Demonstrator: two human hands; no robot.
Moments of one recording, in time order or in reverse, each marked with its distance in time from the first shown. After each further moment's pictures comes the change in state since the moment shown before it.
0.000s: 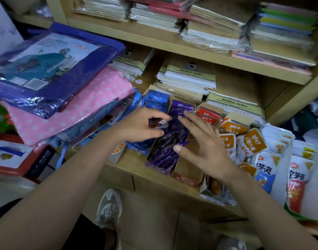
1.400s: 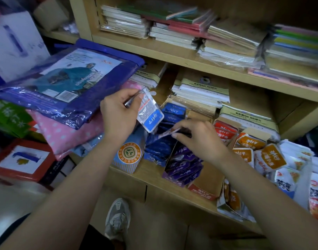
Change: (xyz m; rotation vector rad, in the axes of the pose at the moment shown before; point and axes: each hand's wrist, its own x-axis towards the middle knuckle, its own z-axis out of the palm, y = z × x) left_hand -0.026 -0.018 -0.051 -0.130 1.048 -0.015; right_hand 0.078 -0.038 0.009 0.038 0.002 -0.085
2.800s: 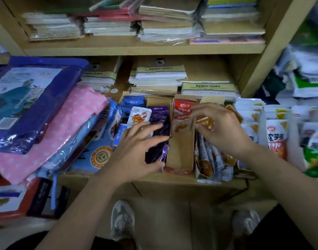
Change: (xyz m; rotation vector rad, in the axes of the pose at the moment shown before) left_hand -0.092 0.028 0.036 0.365 -1.009 0.534; right_hand -0.112 0.058 -0.058 -0.009 0.230 0.196
